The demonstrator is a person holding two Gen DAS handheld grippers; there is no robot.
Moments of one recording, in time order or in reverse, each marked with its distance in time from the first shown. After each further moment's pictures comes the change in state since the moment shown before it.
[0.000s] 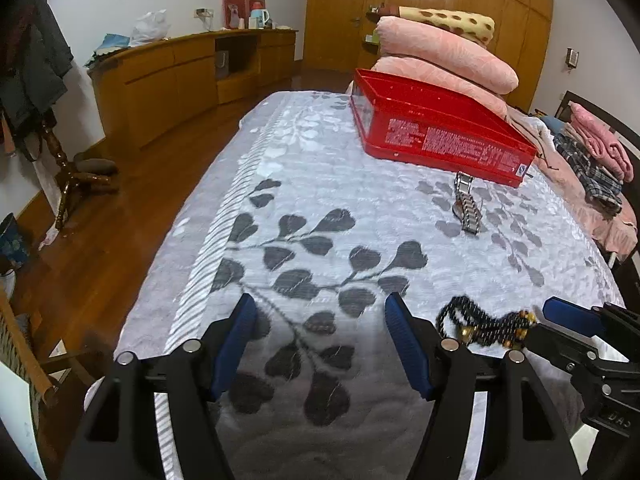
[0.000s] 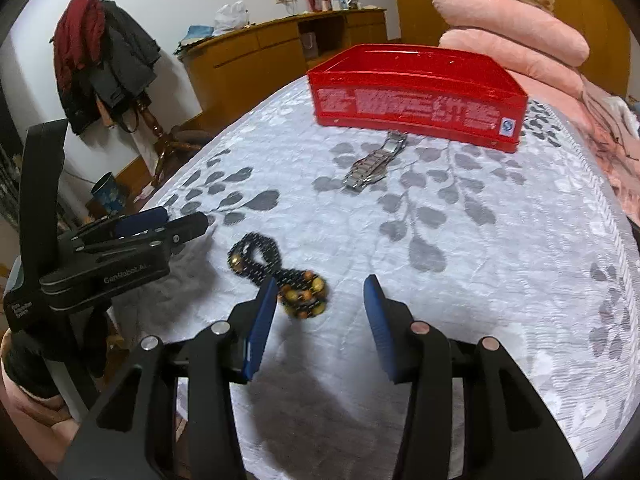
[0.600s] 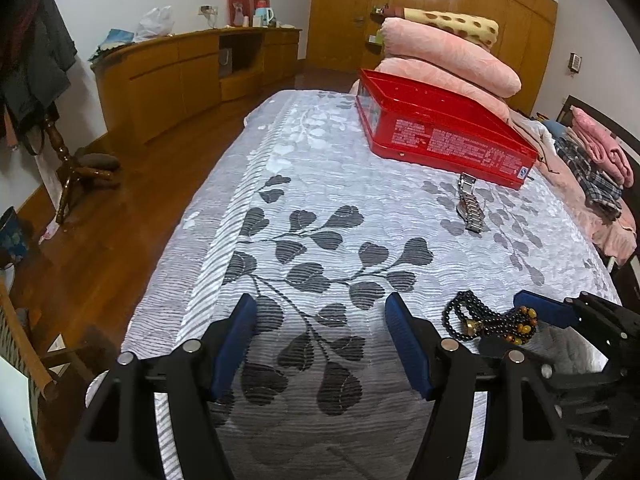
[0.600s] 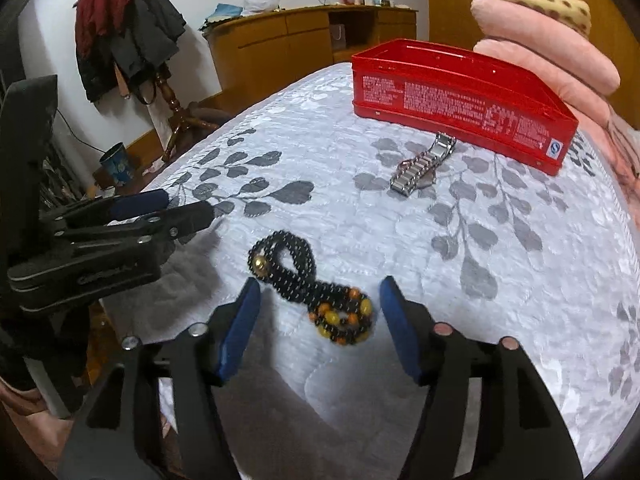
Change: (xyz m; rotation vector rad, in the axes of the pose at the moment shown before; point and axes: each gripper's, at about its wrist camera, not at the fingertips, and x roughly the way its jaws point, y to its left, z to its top) left arm -0.003 0.008 -0.002 -0.021 0.001 -0.002; right arm 0.029 0.021 0.008 -0.122 0.023 0.004
